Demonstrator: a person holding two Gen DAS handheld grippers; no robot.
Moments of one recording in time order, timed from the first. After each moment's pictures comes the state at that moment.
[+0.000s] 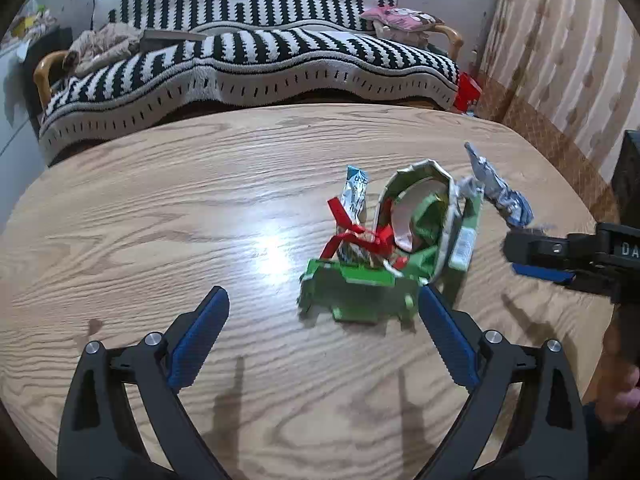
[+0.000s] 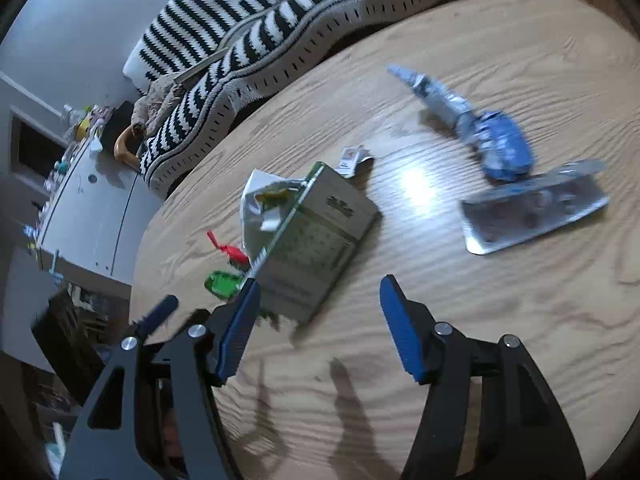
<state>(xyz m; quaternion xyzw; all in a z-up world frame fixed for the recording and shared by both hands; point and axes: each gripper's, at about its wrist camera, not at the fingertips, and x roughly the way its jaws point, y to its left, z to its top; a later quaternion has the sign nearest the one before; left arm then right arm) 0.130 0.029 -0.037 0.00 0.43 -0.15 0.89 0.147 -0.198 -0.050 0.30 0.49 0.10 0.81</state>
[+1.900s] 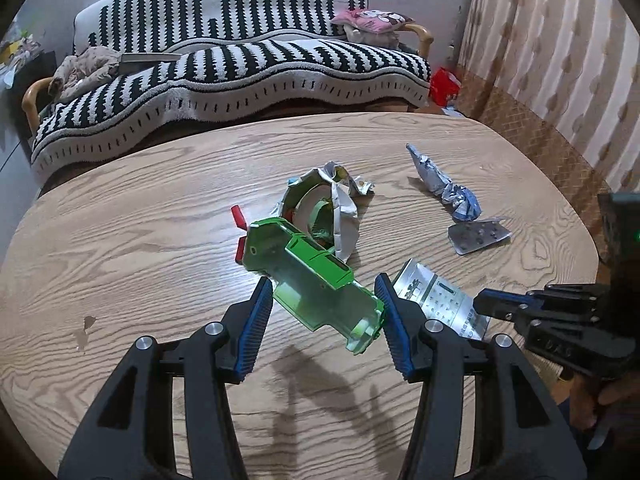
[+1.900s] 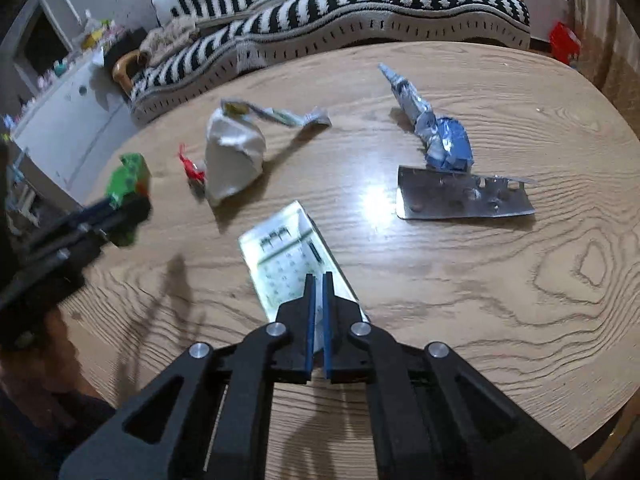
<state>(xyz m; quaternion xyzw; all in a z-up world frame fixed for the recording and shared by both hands) 0.082 -0.009 -0.004 0.03 0.42 -0.17 0.89 0.080 -0.205 -0.050 0.08 0.50 0.10 0.86</state>
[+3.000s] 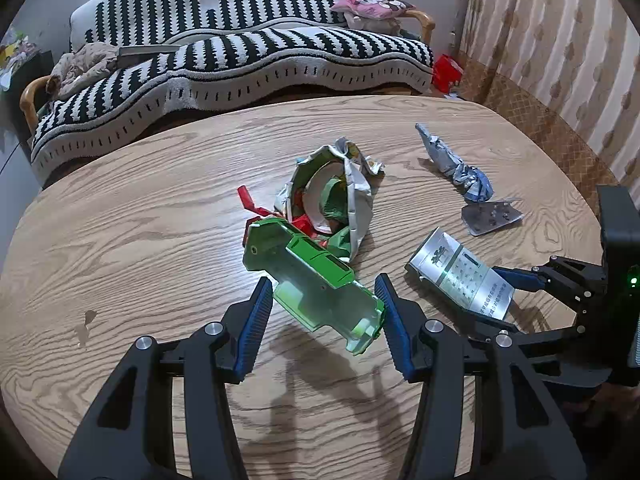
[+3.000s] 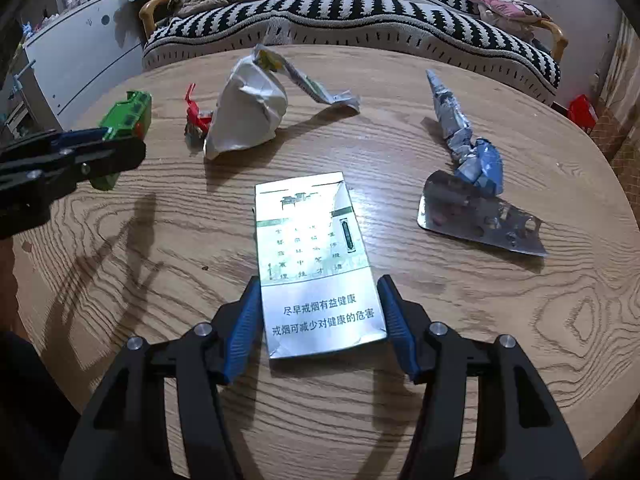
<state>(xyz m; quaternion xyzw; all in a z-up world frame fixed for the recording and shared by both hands) 0.084 -0.007 -0.016 0.05 0.43 -0.17 0.88 0.078 -0.177 -0.071 -0.04 0.47 0.11 0.87</state>
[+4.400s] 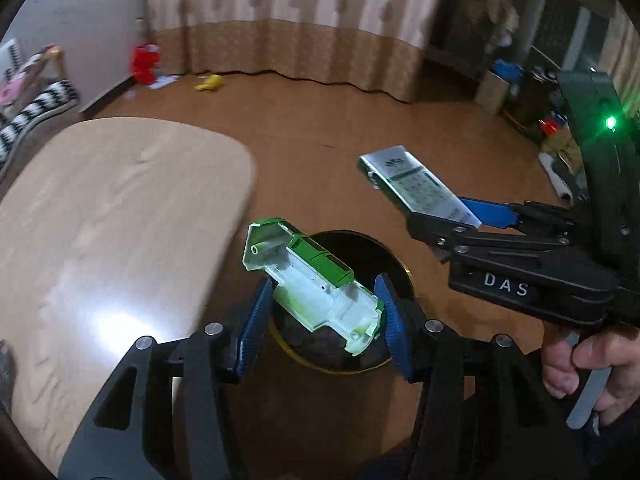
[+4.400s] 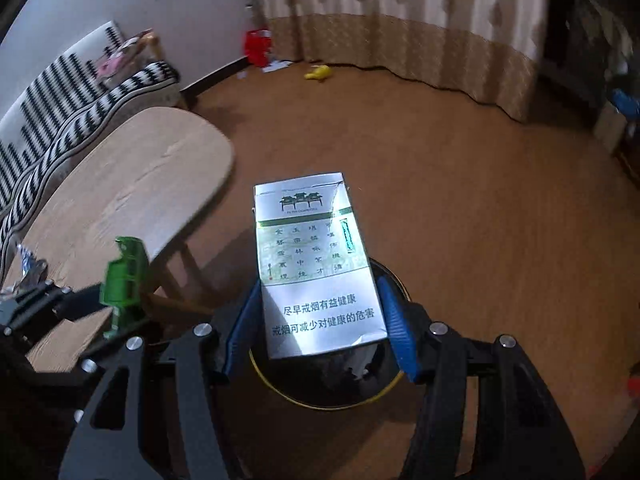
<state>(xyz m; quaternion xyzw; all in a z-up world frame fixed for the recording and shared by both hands) -0.119 -0.496 -0.047 0.23 0.39 -0.57 0.69 -0.254 -0.608 -0.076 0.25 0.38 -0.35 0.82</state>
